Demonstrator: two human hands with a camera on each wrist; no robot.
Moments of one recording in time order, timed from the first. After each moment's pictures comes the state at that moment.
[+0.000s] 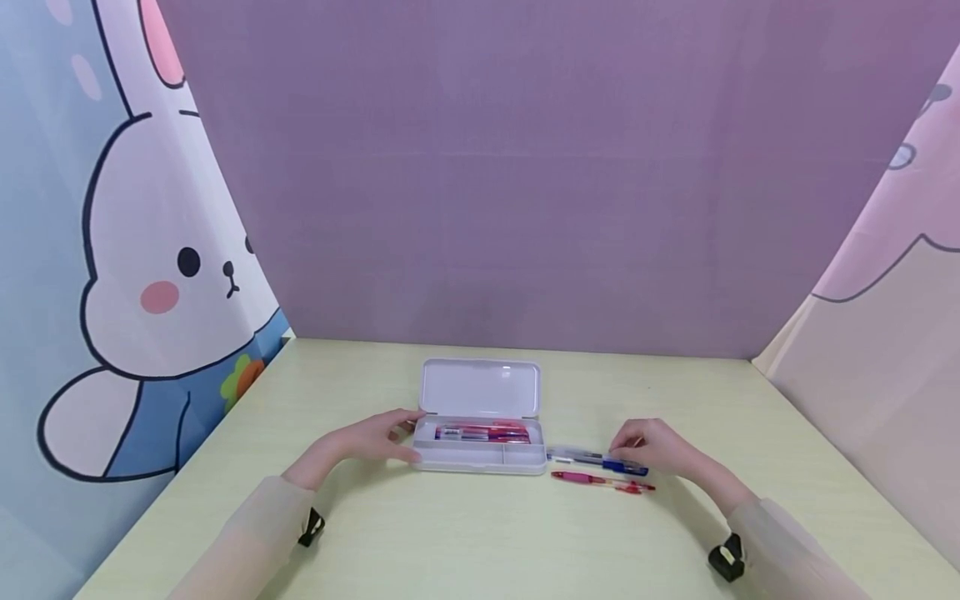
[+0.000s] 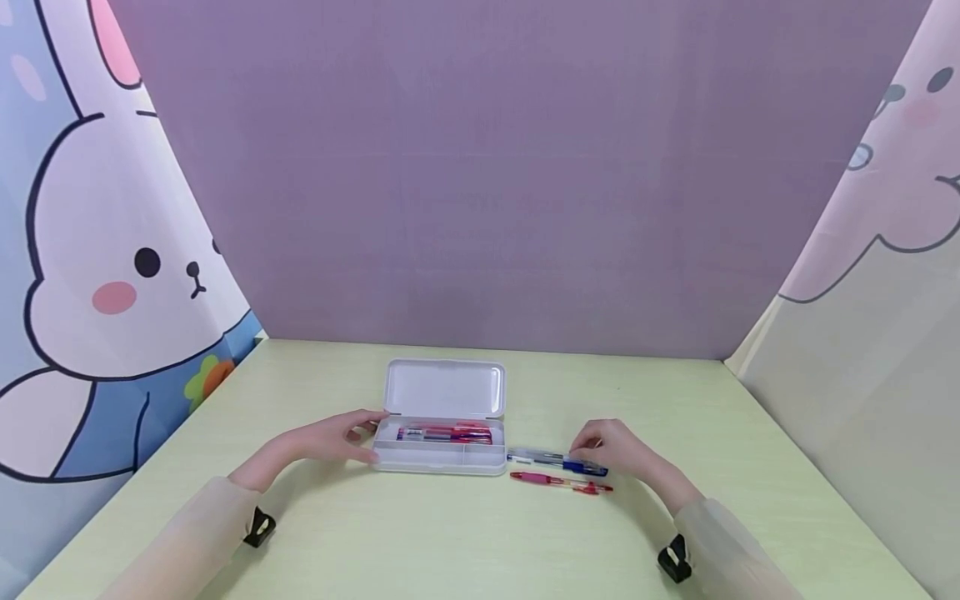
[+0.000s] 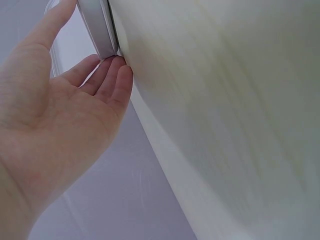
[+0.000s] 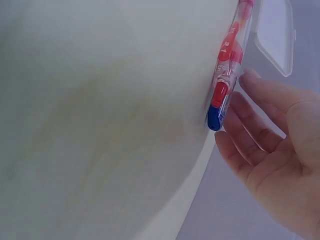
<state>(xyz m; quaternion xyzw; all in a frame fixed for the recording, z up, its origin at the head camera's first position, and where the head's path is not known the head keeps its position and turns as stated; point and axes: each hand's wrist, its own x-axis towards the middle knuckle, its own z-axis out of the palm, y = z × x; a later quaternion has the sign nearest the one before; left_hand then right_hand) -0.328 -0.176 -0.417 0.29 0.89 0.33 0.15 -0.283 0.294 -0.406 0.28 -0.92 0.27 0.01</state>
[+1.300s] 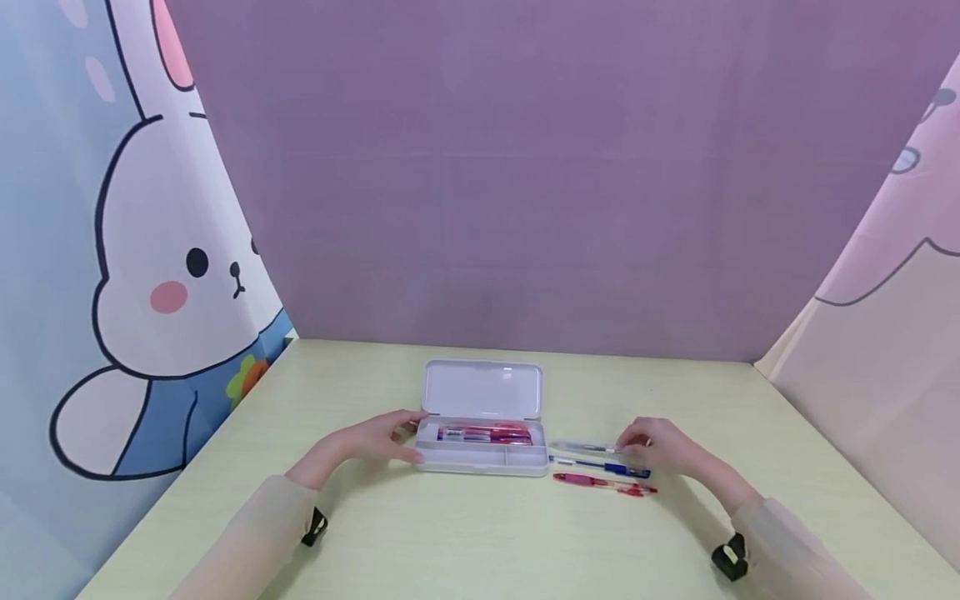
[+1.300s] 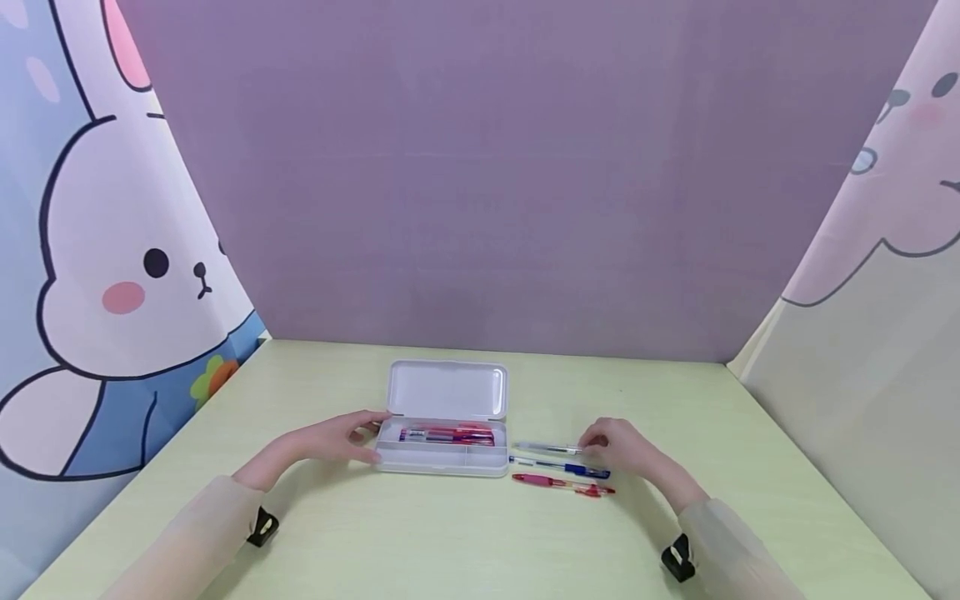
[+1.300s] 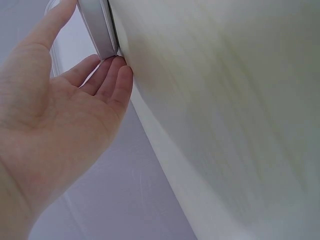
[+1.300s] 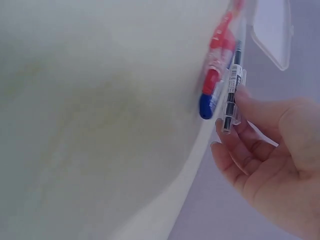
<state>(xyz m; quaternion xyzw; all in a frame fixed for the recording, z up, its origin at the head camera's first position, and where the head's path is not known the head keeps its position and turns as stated) -0.322 -0.176 -0.411 0.28 0.89 0.33 0.15 -0.281 0.299 -0.396 0.28 -0.93 0.22 0.02</state>
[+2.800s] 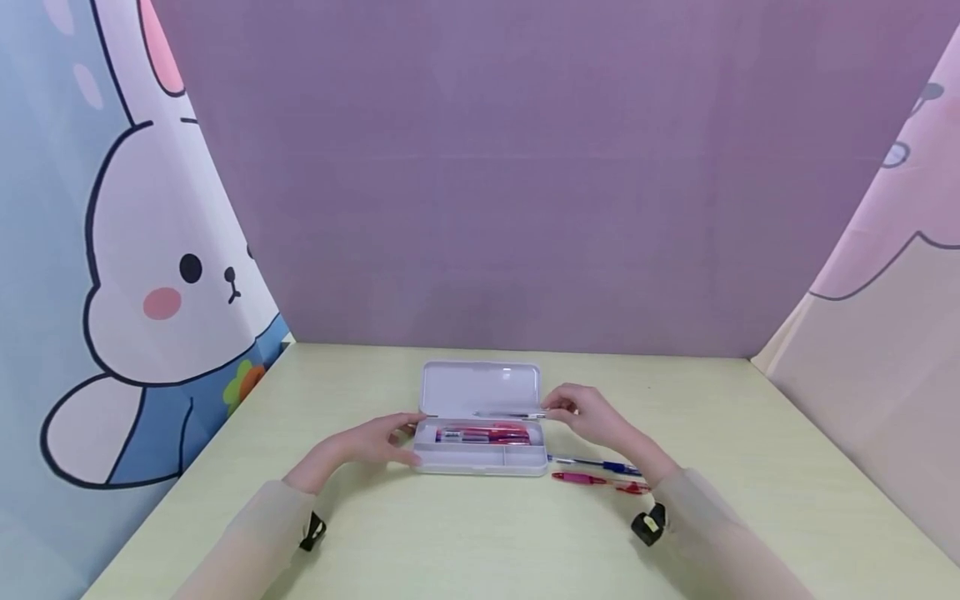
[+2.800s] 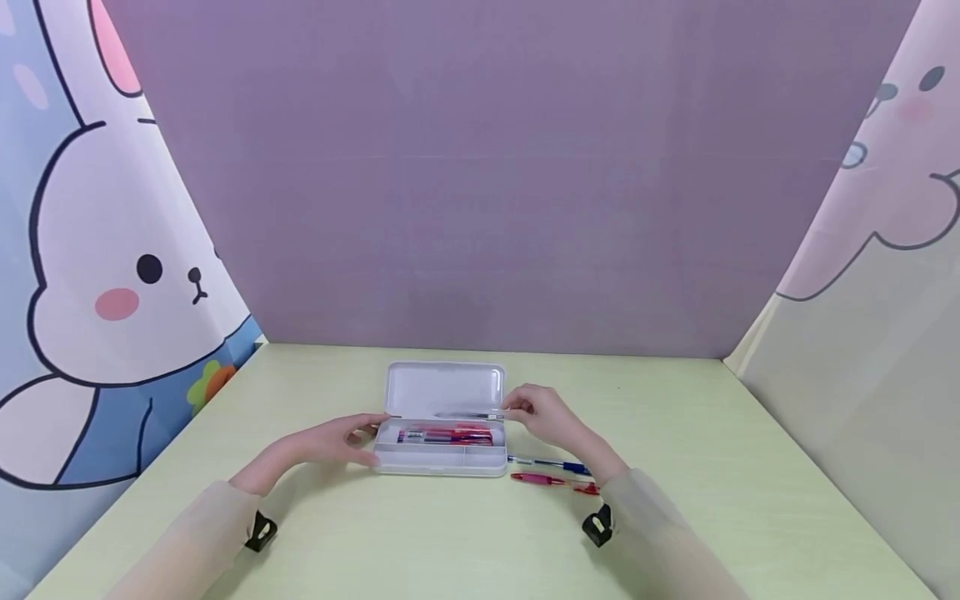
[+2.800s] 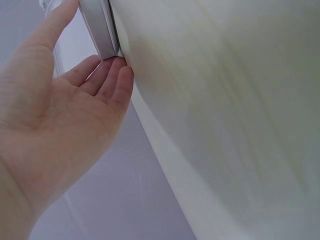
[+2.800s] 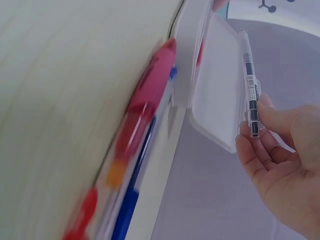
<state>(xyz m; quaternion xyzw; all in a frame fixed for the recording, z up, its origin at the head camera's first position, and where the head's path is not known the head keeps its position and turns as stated) -0.324 -0.179 -0.413 0.29 0.89 0.34 0.14 -0.304 0.194 -0.376 0.30 -0.90 0.31 0.09</state>
